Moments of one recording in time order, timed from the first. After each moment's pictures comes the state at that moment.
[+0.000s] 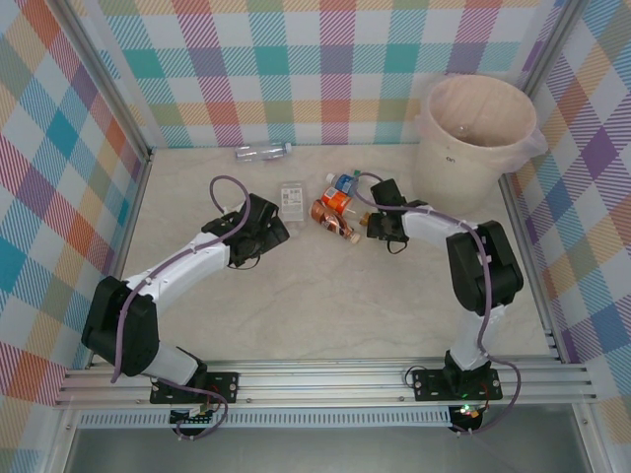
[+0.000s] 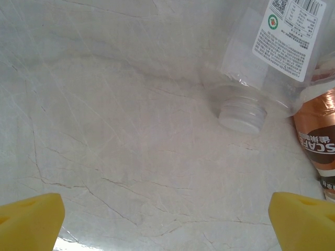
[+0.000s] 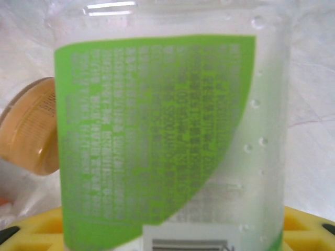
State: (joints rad) left arm -0.51 1.47 1.05 -0.62 -0.24 -0.97; right arm 0.41 1.84 1.18 -0.43 0.18 0.46
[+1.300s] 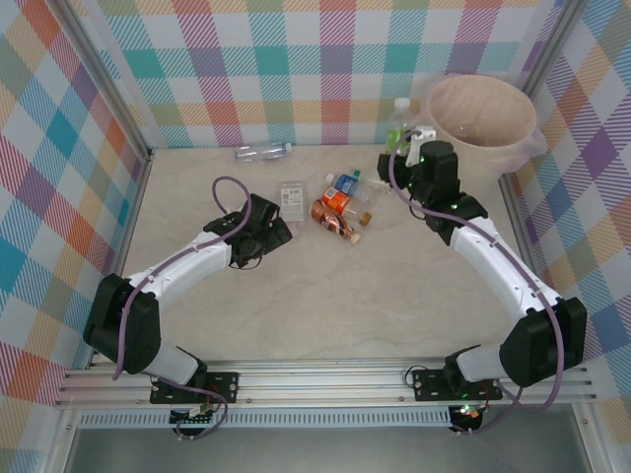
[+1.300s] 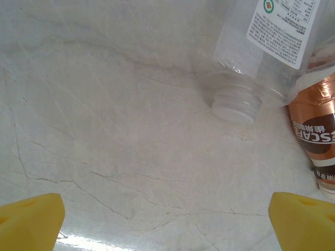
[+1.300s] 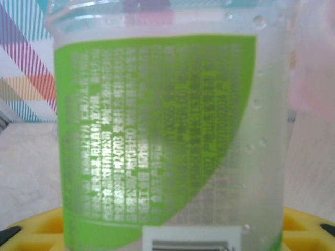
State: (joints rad) left arm -0.51 1.48 1.05 -0.60 -0.19 -0.97; right arm 0.35 1.37 1.24 -0.18 0.05 0.22
